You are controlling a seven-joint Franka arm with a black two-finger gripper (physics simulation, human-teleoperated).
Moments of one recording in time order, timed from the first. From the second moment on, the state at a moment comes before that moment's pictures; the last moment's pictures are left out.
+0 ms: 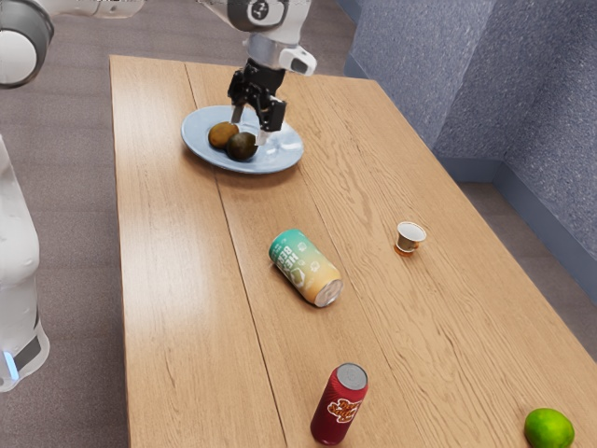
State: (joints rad) arm 0.30 -0.19 0.09 -1.91 -0.02 1.58 -0.04
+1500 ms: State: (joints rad) arm 0.41 0.04 0.15 -1.79 0.07 1.81 0.03
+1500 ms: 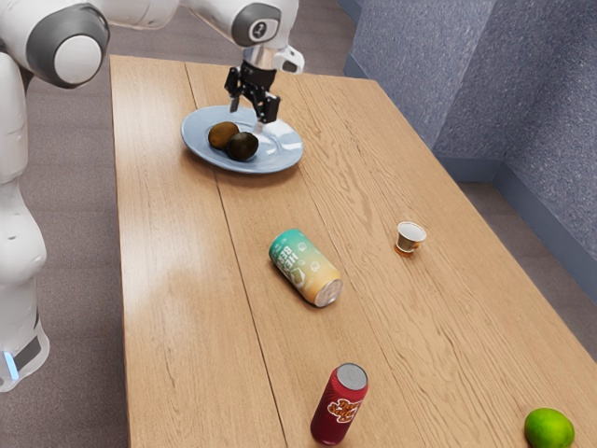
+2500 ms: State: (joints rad) arm 0.39 0.12 0.14 -1.77 0.06 1.83 0.06
